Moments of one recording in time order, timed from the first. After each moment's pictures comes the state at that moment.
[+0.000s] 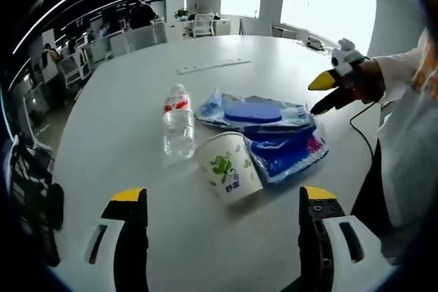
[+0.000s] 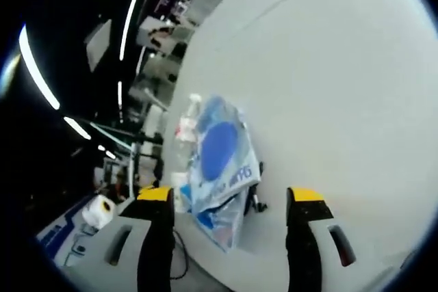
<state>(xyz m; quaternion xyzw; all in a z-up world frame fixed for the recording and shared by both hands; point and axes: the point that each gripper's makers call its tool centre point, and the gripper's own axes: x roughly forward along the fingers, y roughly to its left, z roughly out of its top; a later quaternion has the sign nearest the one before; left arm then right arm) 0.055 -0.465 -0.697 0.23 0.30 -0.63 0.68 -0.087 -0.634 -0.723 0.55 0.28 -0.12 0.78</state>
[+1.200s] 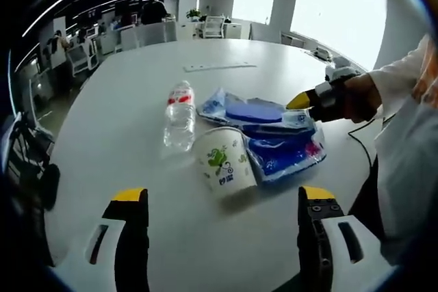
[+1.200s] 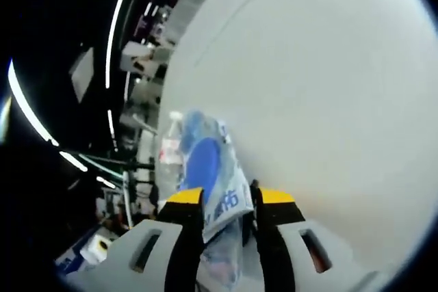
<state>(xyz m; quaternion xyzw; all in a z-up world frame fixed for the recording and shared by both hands) 0.049 -0.457 -0.700 0.20 0.31 -0.61 0.70 -0.060 -0.643 -0.753 0.59 0.24 -0.18 0.75</state>
